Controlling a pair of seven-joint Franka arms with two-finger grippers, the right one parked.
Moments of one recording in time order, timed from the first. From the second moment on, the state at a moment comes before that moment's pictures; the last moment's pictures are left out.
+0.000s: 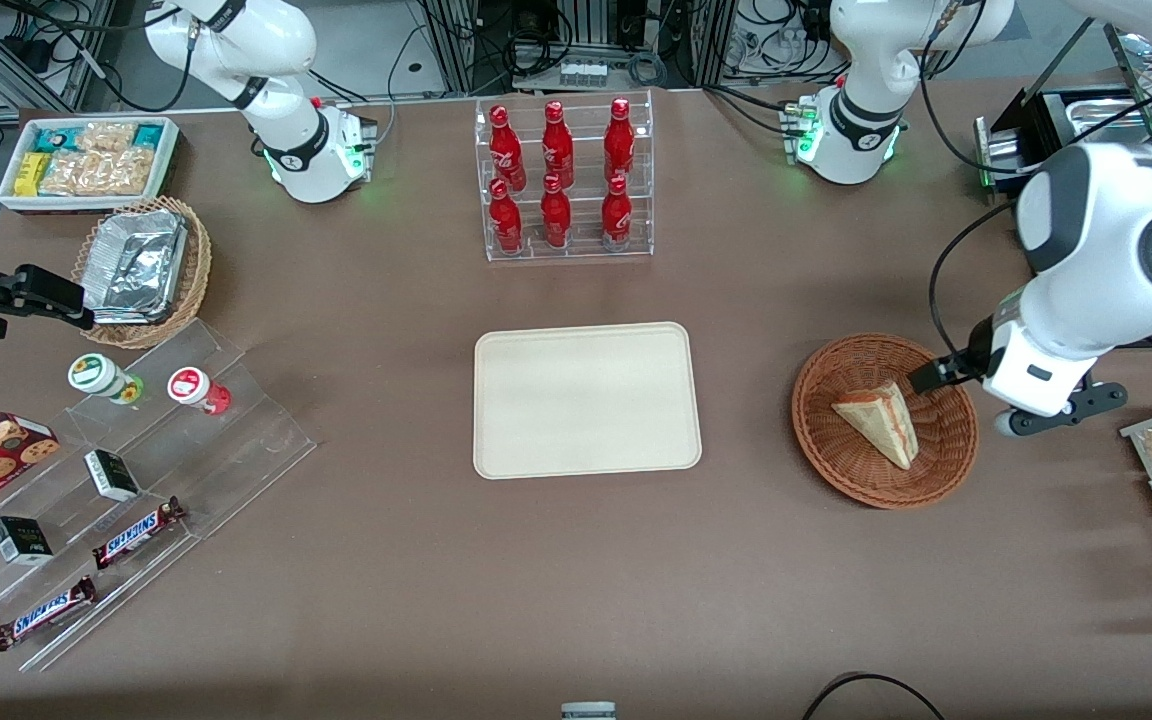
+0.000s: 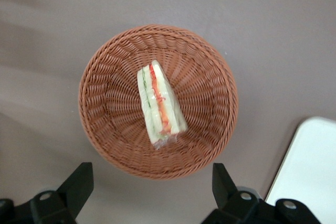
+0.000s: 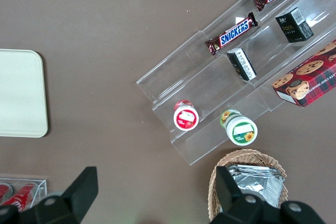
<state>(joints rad) -0.09 0.14 -0.02 -1.87 0.01 1.94 -0.48</state>
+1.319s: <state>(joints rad) -0.09 0.24 -0.02 -2.19 0.02 2.42 -0.61</state>
